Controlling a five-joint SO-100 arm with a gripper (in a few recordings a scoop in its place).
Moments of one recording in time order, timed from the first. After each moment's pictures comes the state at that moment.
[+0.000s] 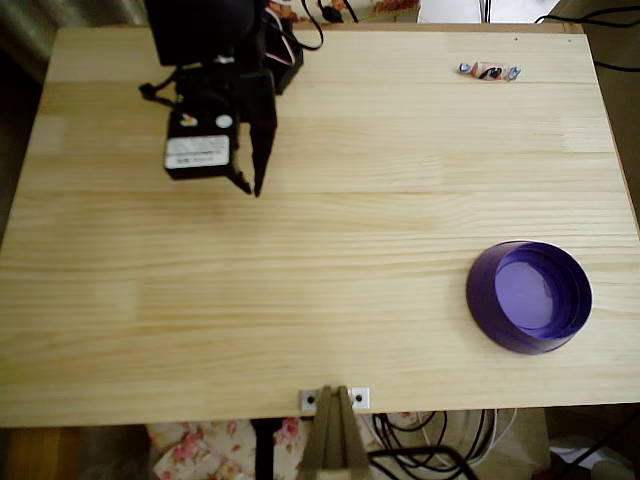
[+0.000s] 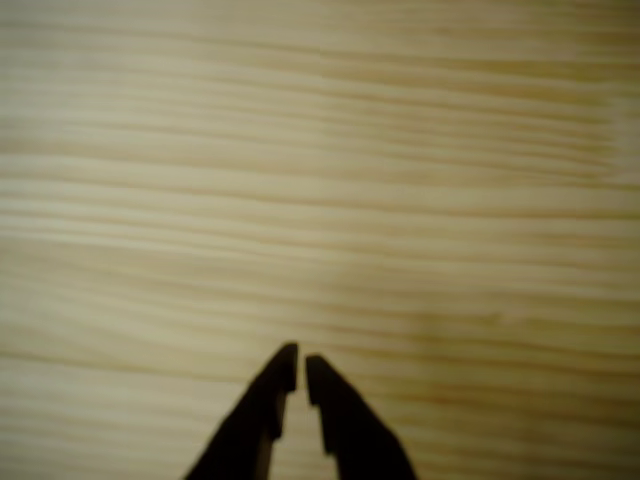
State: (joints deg) arm -1.0 188.5 174.4 57.9 0.4
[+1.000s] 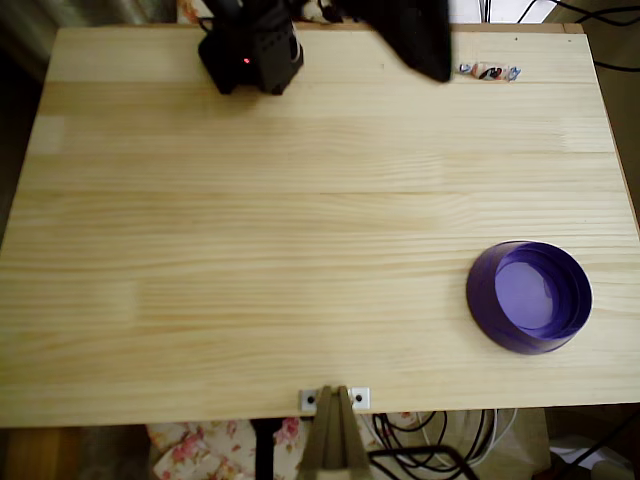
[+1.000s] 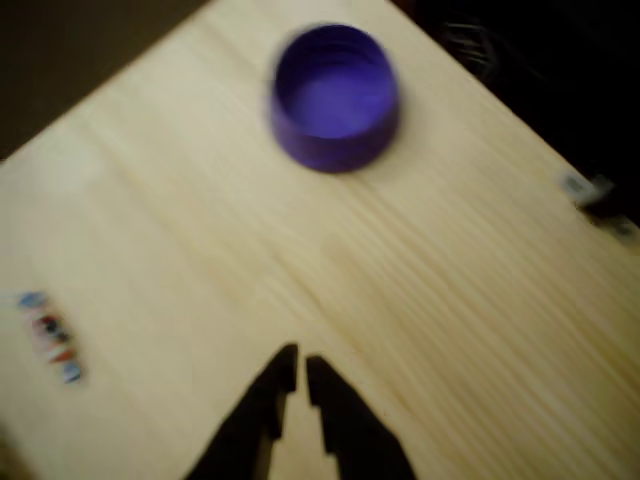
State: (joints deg) arm -46.1 139.2 113.4 67.0 1.2
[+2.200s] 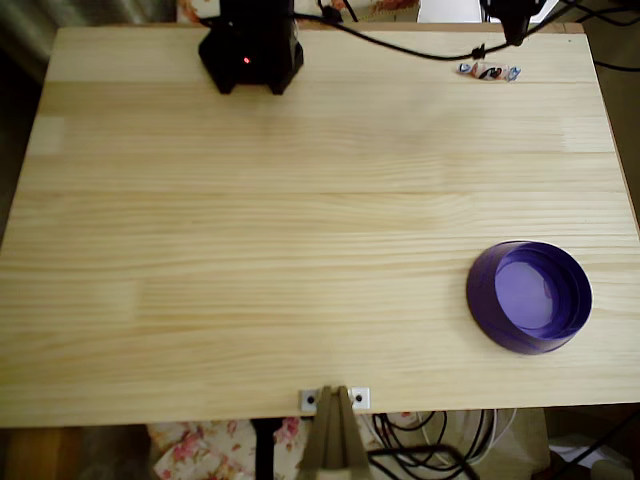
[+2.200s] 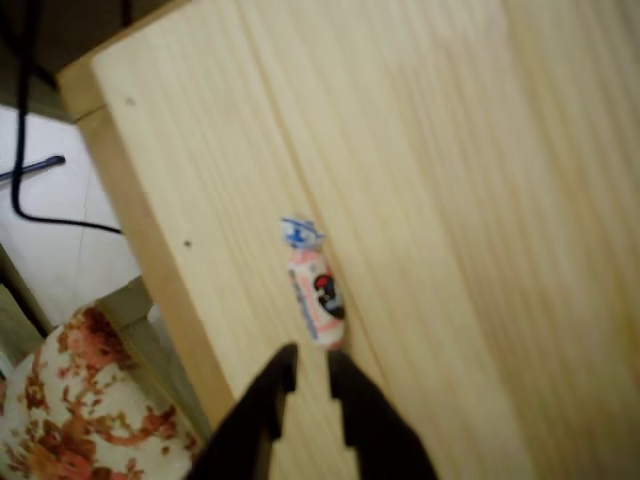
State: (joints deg) arm -84.2 91.7 100.1 51.4 24.6
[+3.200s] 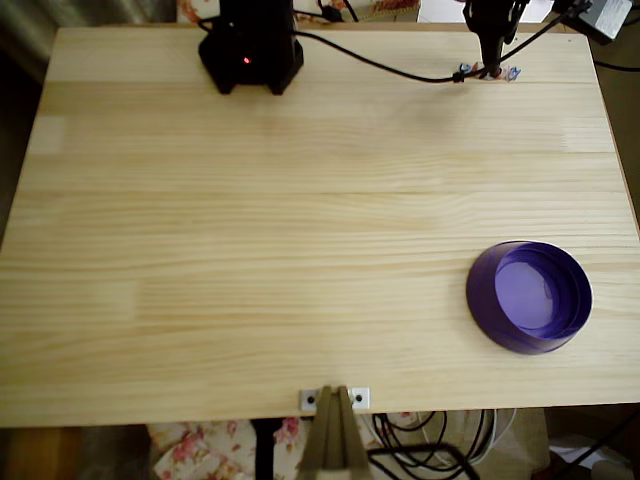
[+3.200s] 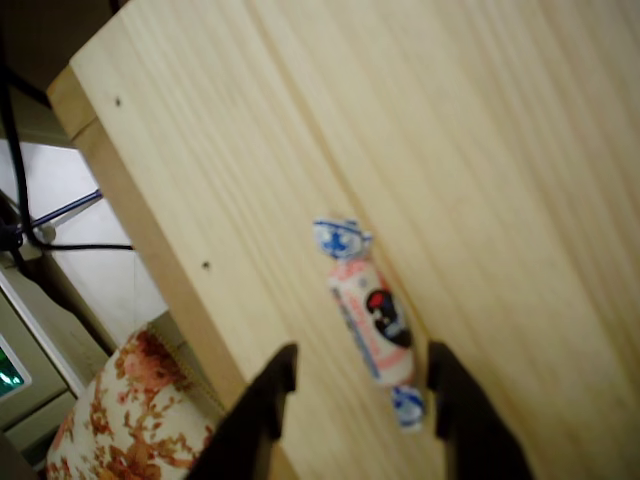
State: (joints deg) arm -88.5 87.5 107.0 39.2 36.8
